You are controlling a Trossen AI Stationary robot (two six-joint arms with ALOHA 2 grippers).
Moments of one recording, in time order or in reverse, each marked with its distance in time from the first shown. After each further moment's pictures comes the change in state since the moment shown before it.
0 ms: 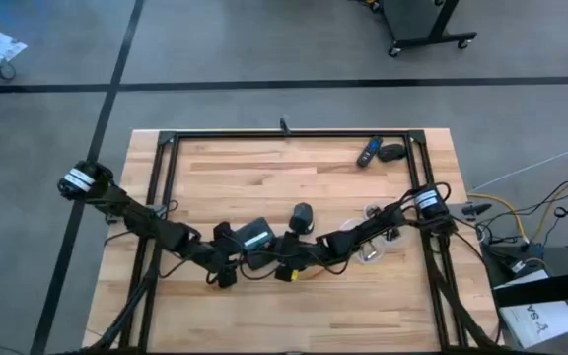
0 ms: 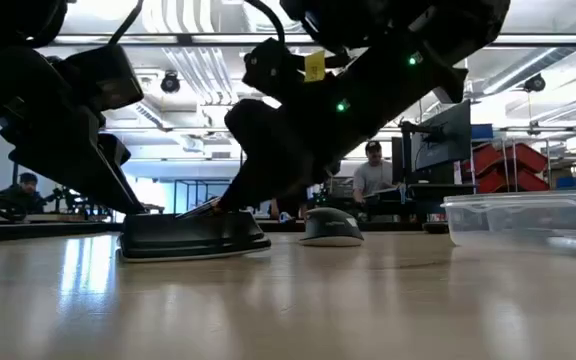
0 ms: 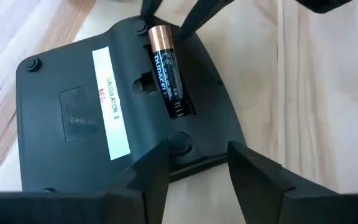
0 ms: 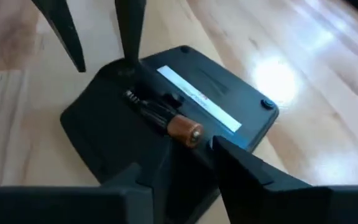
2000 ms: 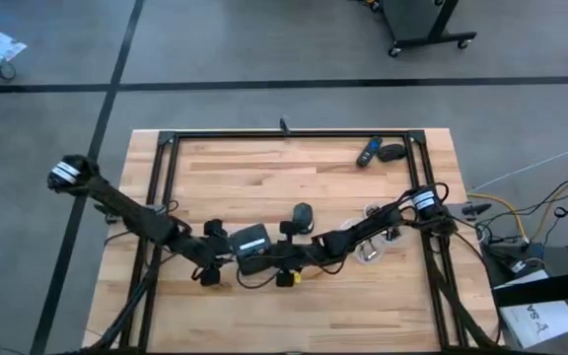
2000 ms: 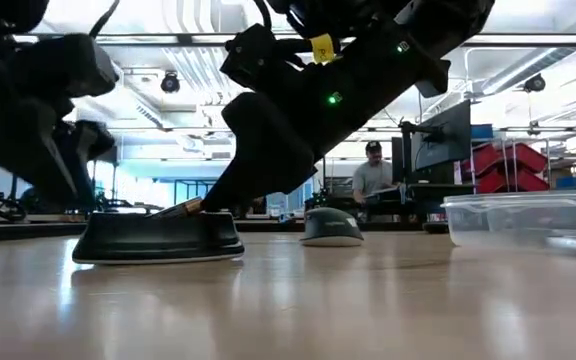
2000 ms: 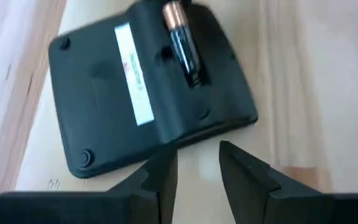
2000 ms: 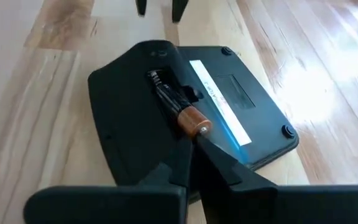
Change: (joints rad) left arm -0.002 -0.167 -0.002 -0.288 0.119 0.125; right arm -0.001 0.012 0.067 -0.053 -0.137 -0.167
